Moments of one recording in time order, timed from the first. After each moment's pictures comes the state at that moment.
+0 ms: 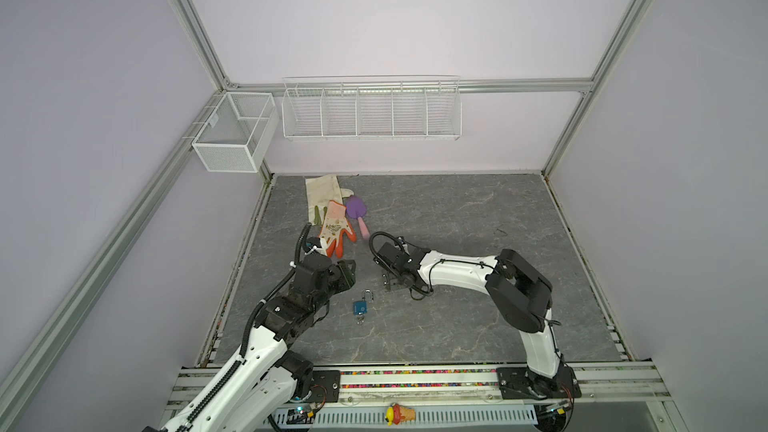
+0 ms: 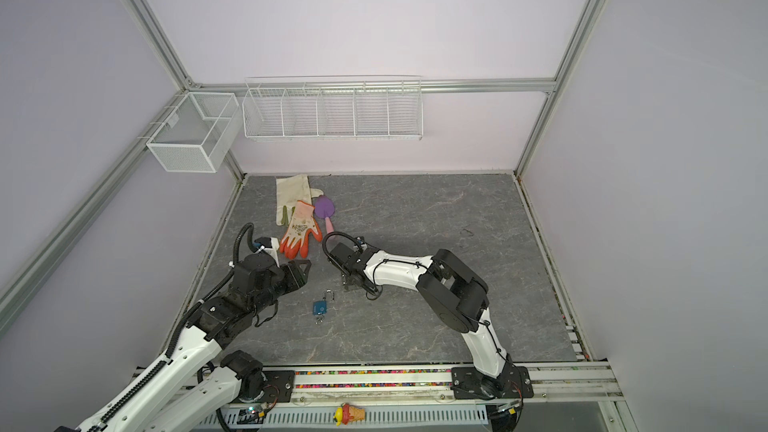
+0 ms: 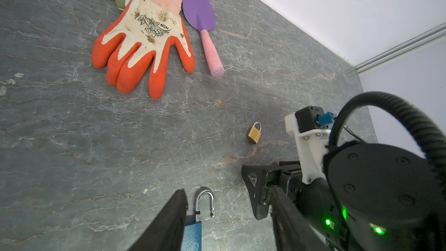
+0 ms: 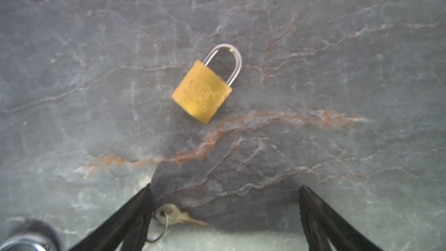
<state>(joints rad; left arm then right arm) -0.53 0.73 0.58 -0.45 -0.09 -0.73 1.01 2.05 1.41 -0.62 0.30 0.75</state>
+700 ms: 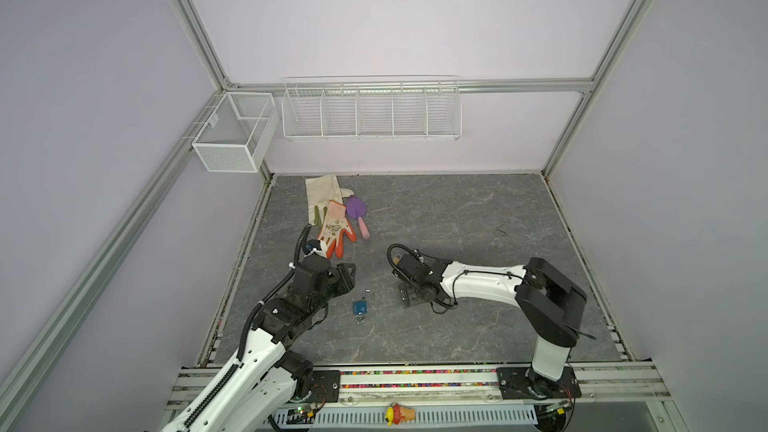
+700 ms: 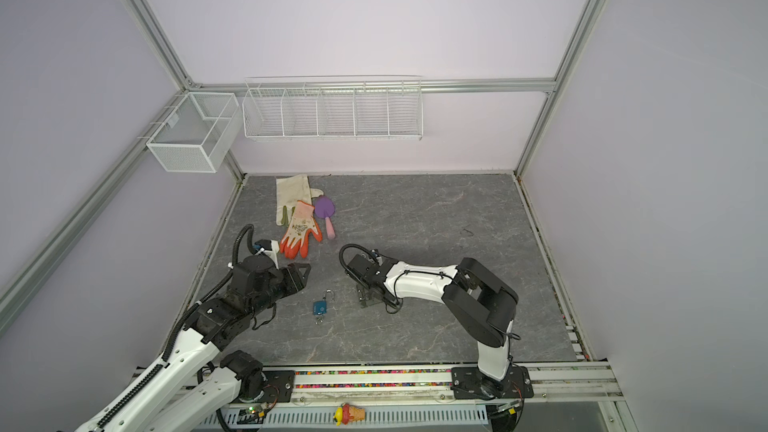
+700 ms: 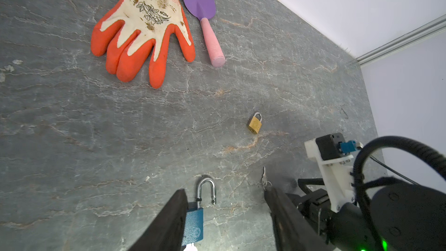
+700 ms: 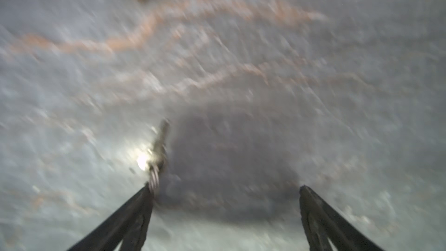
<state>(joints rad) -0.54 0.72 0.59 -0.51 -0.06 -0.74 1.01 1.82 1.10 -0.62 0.24 0.70</state>
